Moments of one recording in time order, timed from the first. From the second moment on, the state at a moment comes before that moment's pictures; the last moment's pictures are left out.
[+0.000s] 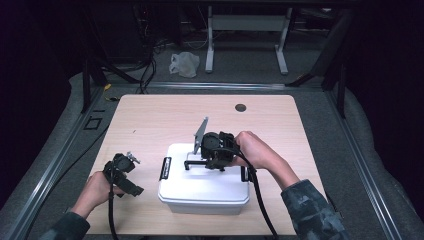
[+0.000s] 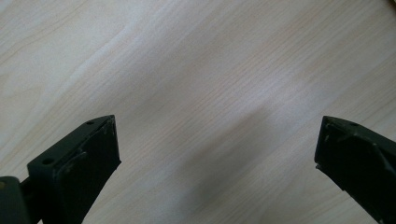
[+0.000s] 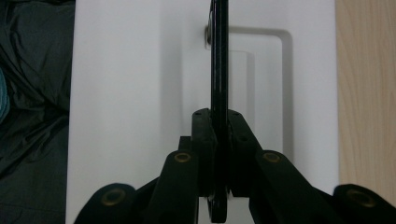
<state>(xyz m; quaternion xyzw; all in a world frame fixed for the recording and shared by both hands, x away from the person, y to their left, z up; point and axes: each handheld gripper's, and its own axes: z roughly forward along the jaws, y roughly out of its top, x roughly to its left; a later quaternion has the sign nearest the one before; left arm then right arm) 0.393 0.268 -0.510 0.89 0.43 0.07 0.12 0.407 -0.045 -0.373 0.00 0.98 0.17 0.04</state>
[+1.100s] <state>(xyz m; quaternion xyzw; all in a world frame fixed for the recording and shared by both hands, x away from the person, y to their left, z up) 0.394 0.270 -0.511 0.89 0.43 0.07 0.12 0.356 -0.233 -0.401 0.27 0.93 0.22 0.10</state>
